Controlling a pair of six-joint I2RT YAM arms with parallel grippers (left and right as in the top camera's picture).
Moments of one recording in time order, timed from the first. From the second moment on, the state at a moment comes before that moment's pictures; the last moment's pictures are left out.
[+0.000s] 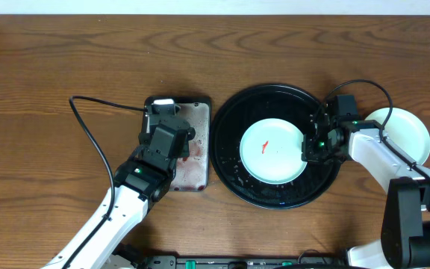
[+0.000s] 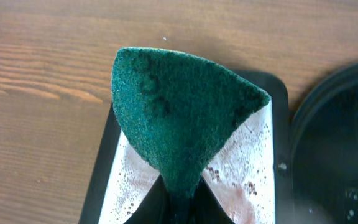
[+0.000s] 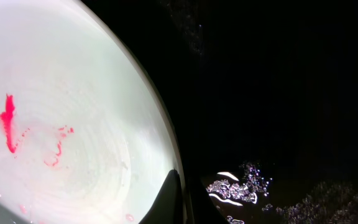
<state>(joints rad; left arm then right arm) -0.47 1.18 0.72 -0.36 -0.40 -0.40 0.09 1.68 0.88 -0.61 -0.24 0.20</state>
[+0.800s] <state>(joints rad) -0.64 1.32 0.71 -0.01 0.13 -0.56 0.22 1.68 0.87 -0.62 -0.23 0.21</state>
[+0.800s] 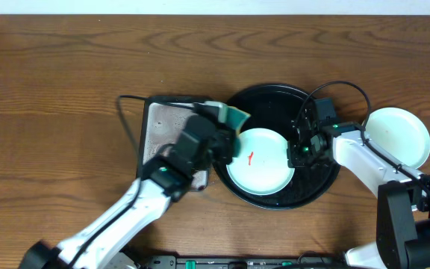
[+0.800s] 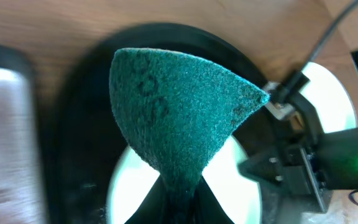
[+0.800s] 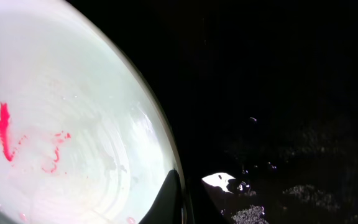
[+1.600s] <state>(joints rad) -0.79 1.81 0.95 -0.14 0.15 -0.58 0.23 1.68 0.87 -0.62 -0.25 0.22</state>
